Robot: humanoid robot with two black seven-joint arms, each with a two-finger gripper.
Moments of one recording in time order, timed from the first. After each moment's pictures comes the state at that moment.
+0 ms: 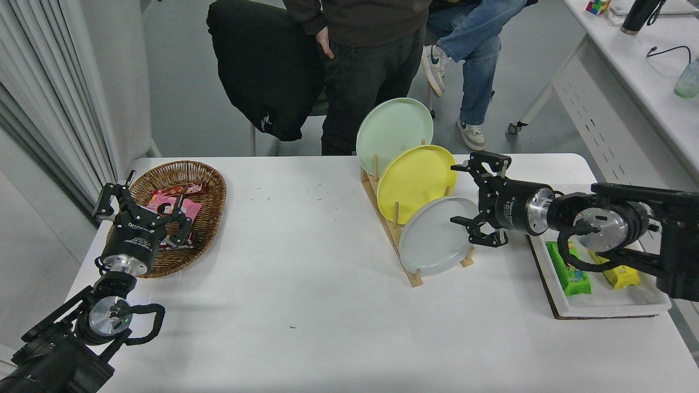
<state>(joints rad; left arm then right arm) -0.41 0.36 -1.02 -0.69 0.06 -0.47 -0.52 1.27 -0.60 -0.27 1.21 0.41 0.03 0.07</state>
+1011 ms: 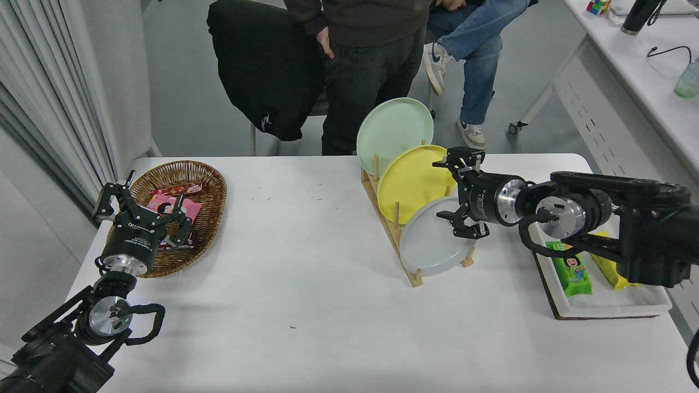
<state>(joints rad) -0.41 0.36 -1.02 -0.69 0.06 -0.47 -0.52 1.31 -0.47 -0.28 1.13 0.40 -0.09 -0.01</state>
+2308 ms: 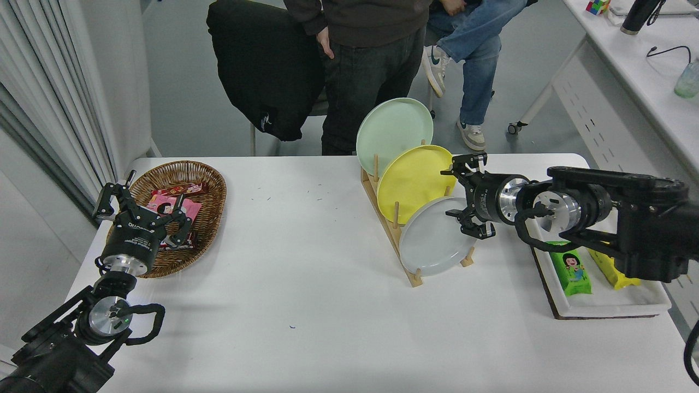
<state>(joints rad) -0.41 0.36 -1.02 -0.69 0.06 -0.47 -0.52 1.32 -0.47 -0.29 1.13 0.41 -0.18 -0.08</state>
